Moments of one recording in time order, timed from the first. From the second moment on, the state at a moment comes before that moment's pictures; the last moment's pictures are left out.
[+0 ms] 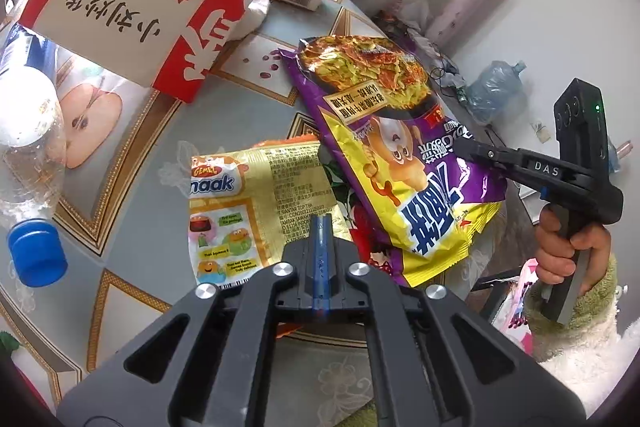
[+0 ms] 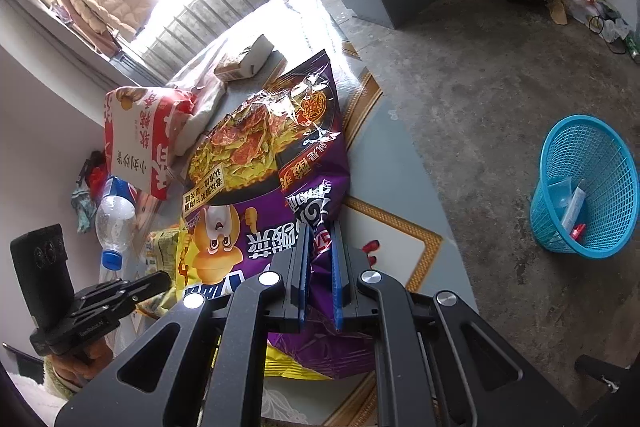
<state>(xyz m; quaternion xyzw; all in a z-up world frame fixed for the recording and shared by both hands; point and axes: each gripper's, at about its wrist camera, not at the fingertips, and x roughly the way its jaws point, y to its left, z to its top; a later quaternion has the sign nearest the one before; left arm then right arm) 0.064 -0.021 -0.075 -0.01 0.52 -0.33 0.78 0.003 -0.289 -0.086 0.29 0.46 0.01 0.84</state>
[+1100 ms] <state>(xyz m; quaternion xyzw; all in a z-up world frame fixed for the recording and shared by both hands) 0.052 -0.022 -0.073 0.07 0.49 -0.31 0.81 -0.003 -0.291 -0.086 0.29 0.45 0.00 0.84</state>
